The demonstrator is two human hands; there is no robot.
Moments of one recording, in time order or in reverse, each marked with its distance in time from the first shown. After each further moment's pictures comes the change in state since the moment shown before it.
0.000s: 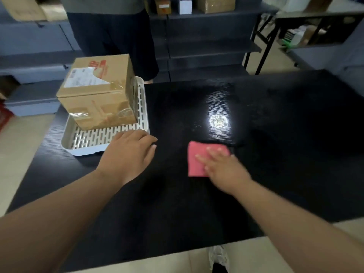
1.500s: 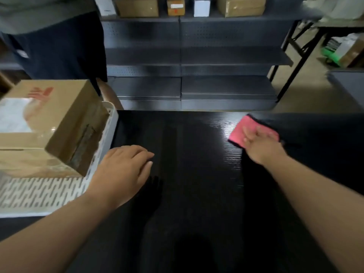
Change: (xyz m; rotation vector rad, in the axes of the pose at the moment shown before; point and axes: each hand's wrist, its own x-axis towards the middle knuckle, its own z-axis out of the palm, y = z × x) left_hand 0.193 0.035 0.040 -0.004 -0.075 -0.226; right_hand 0.259 0.256 -0.069 -0.029 -0.080 0.257
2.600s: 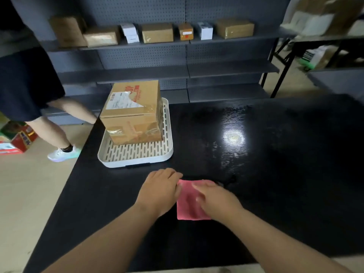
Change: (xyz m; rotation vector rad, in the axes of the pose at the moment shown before) left_hand -0.211 -0.073 0.002 -0.100 -0.117 0.129; right_hand -0.346 -0.269 0.053 0.277 -0.155 -0.283
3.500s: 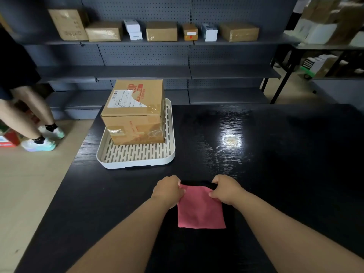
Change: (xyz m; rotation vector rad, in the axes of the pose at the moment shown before) left_hand 0.037 0.001 0.022 -0.483 -0.287 -0.458; right_hand 0.043 0.024 -0.024 0.300 -0.005 0.271
